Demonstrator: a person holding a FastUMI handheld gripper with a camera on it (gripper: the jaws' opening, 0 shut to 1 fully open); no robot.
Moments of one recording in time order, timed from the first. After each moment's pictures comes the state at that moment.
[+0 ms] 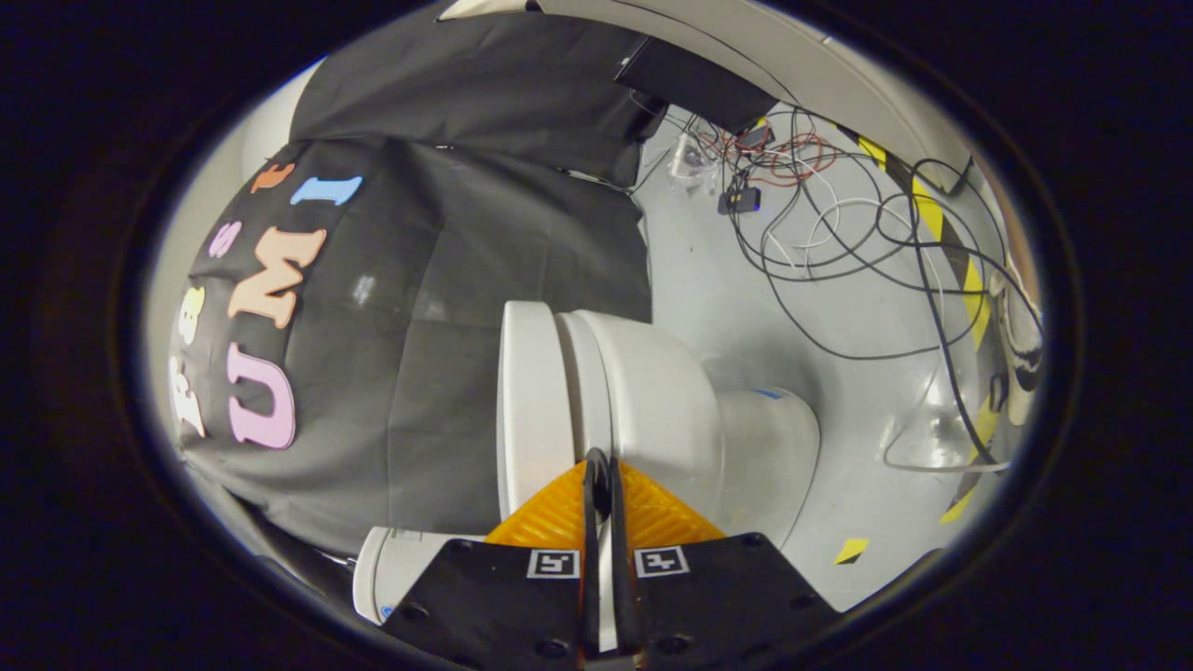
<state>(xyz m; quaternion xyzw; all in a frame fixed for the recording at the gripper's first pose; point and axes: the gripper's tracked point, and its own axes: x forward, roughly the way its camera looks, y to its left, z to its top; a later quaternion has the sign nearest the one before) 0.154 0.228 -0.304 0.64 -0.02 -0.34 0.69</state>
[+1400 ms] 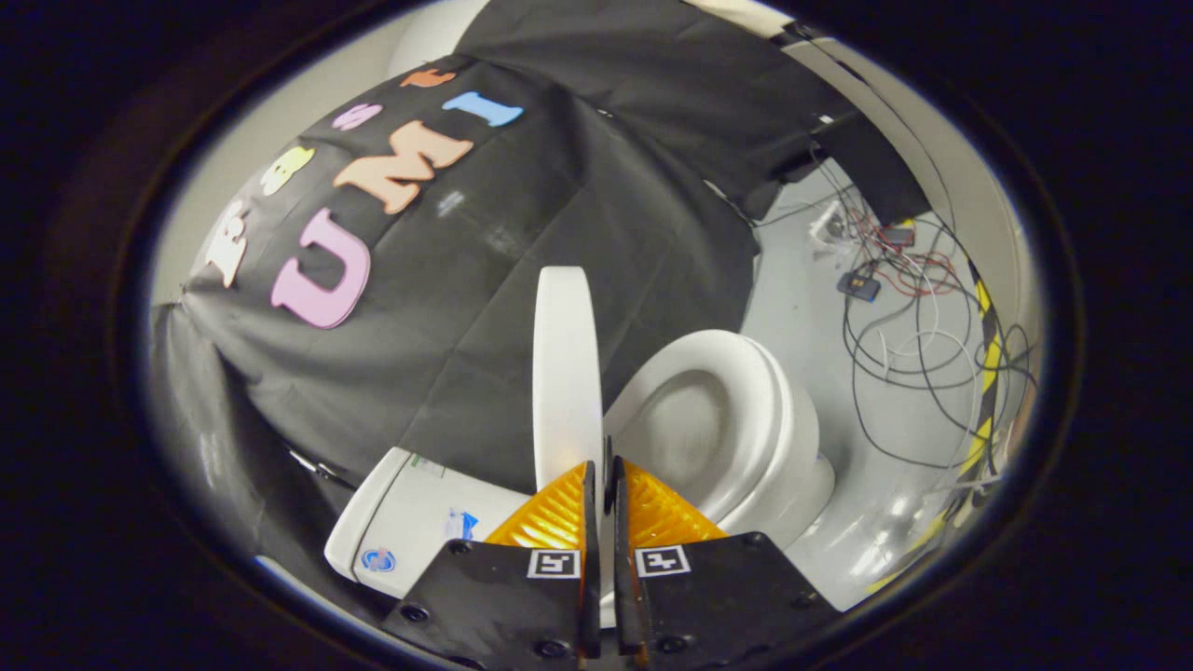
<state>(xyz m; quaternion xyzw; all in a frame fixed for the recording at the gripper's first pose) 0.189 0.268 -0.163 0.46 0.02 -0.29 0.84</state>
